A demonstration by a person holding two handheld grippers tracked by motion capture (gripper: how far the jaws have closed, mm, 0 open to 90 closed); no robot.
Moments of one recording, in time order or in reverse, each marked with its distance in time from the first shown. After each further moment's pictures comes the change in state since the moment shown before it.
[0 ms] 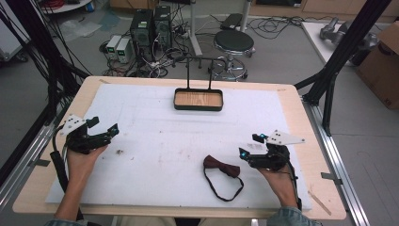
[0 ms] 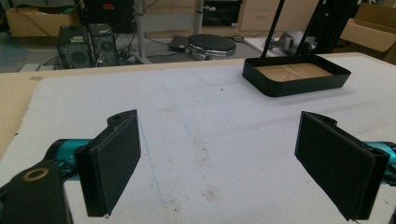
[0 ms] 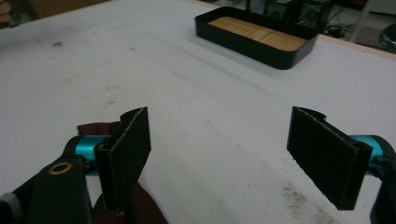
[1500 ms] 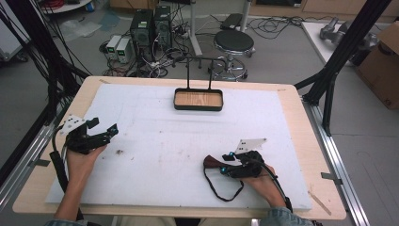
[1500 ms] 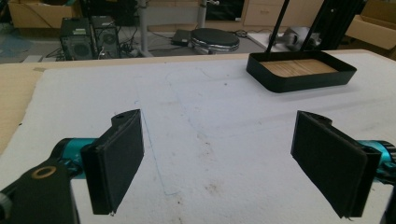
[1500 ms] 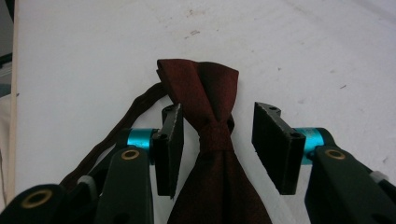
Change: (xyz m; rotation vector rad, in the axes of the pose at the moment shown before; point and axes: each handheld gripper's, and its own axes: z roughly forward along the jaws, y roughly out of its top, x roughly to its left) left arm 0.002 -0.001 0.000 0.024 0.016 -0.017; right arm 0.037 -0.010 0.054 0.273 0.280 -0.116
